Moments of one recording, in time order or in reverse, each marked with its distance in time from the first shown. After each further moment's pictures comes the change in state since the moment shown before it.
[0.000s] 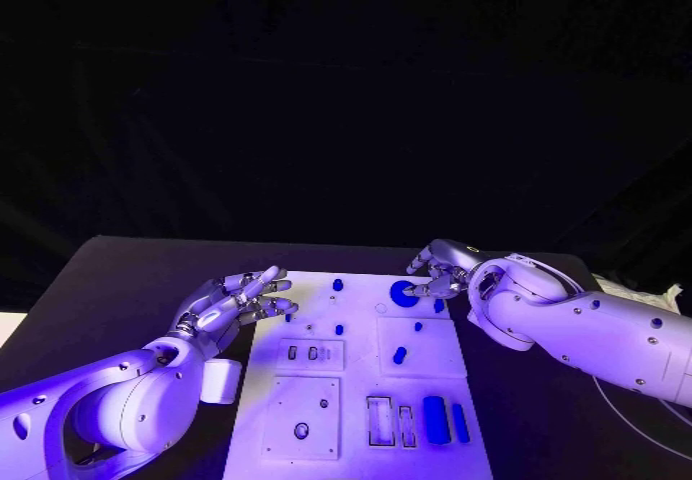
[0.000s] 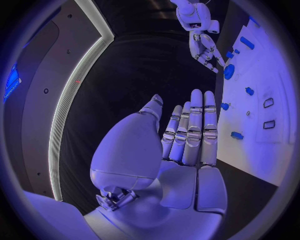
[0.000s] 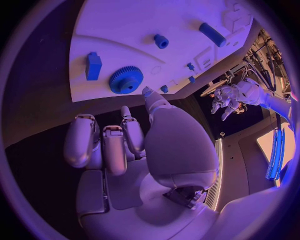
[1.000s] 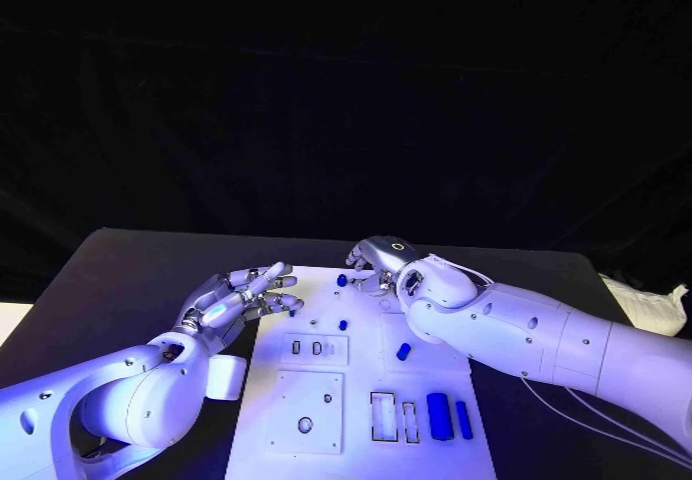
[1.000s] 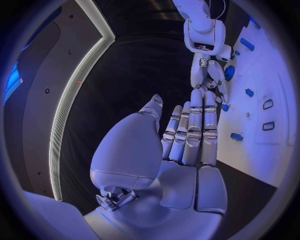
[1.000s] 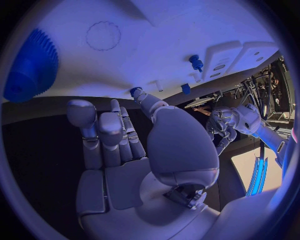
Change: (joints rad) left arm 0.000 0.008 0.001 0.006 -0.015 -0.001 0.002; left_hand 0.000 0.000 0.000 0.000 0.000 0.000 0.000 0.000 0.000 0.004 -0.004 0.000 0.000 0.003 -0.003 0.000 -0.003 0.000 0.000 0.000 0.000 0.001; right arm 0.005 0.333 -0.029 -0.244 -0.250 -0.081 0.082; right_hand -0.034 0.021 0.269 -0.151 -0.103 -0.011 0.054 -0.008 -0.010 -0.318 0.071 -1.218 -1.228 -0.006 0.044 -0.350 -0.470 0.032 -0.103 0.045 -0.232 -0.359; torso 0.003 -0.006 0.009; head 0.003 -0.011
